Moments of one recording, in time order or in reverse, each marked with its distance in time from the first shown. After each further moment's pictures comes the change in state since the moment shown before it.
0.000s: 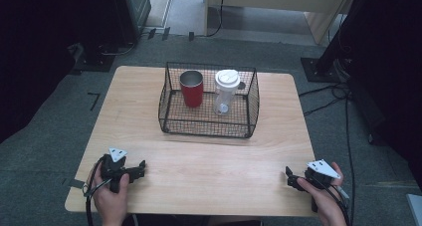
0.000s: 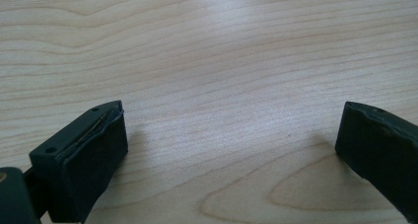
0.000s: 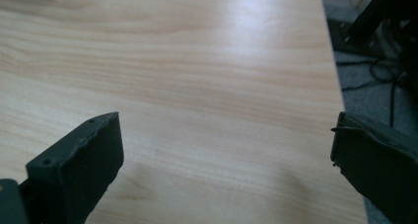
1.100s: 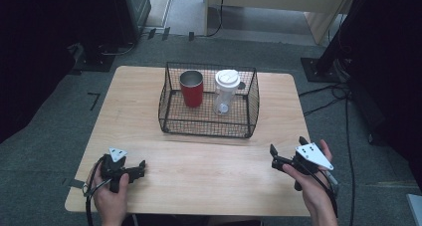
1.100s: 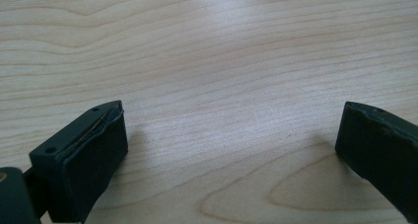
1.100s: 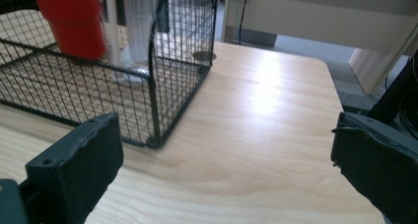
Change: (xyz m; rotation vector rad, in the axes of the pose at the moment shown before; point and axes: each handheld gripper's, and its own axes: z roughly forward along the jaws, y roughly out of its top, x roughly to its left) left arm 0.000 0.000 0.000 -0.002 0.000 -0.003; right arm 0.054 0.073 -0.025 -0.323 0.079 -0.028
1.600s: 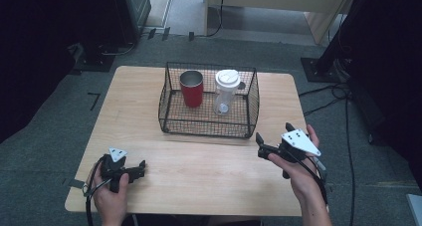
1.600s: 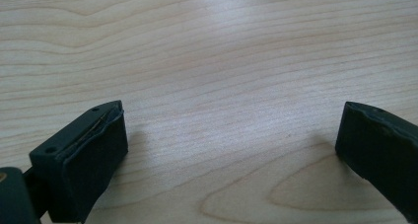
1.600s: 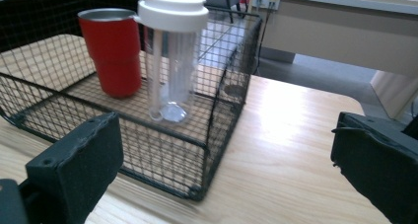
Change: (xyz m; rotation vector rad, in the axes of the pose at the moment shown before) left arm 0.000 0.000 0.000 0.001 0.000 0.000; right arm 0.036 0.047 0.013 -0.043 0.064 -0.027
